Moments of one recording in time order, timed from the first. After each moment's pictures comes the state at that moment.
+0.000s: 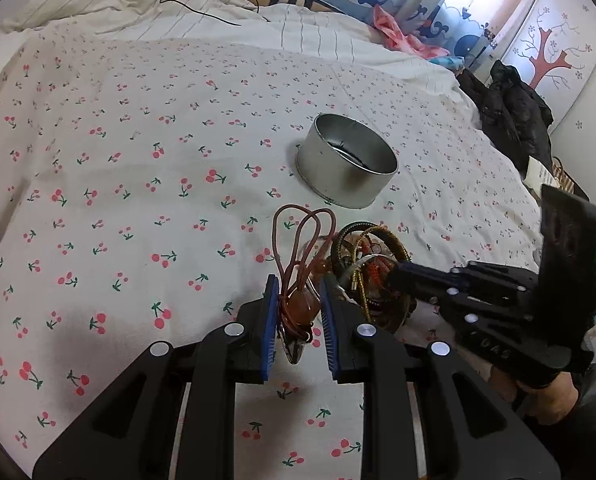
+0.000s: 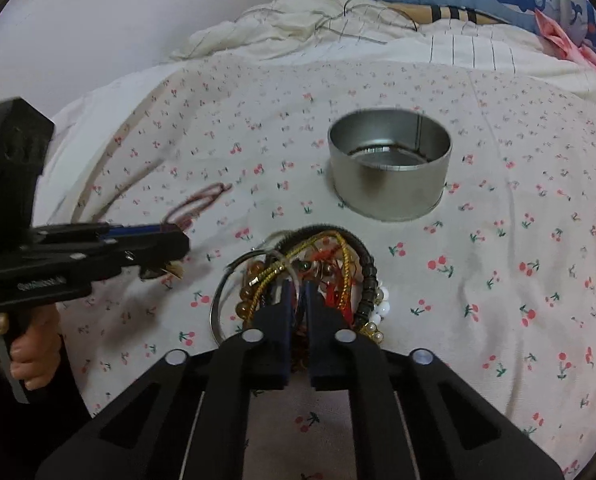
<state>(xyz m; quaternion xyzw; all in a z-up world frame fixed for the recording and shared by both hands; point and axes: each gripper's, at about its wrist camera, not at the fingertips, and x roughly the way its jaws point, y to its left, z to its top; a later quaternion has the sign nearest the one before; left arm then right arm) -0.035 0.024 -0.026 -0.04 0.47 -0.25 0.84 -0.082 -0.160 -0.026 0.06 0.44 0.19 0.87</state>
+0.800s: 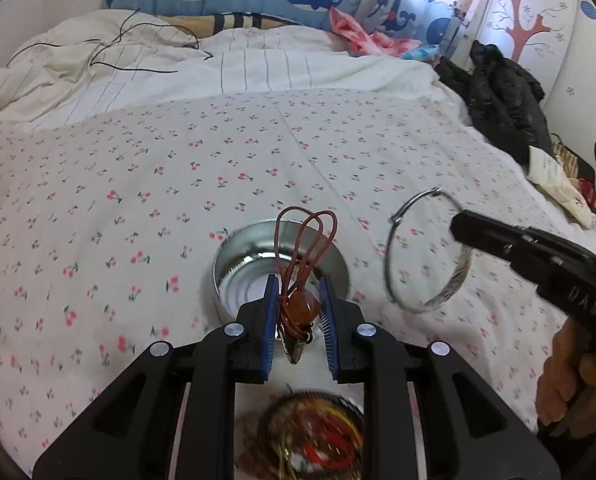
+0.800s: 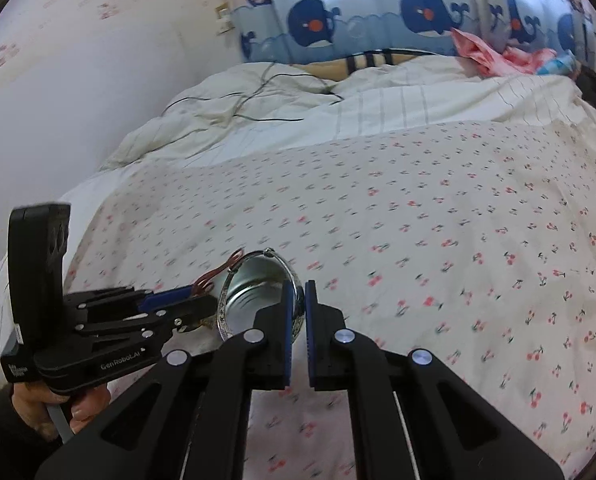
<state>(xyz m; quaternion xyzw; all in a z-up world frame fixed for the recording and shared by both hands) 0.053 -0.096 0.004 0.03 0.43 -0.27 0.86 -0.020 -0.279 0.042 0.14 0.37 0.09 0.92</state>
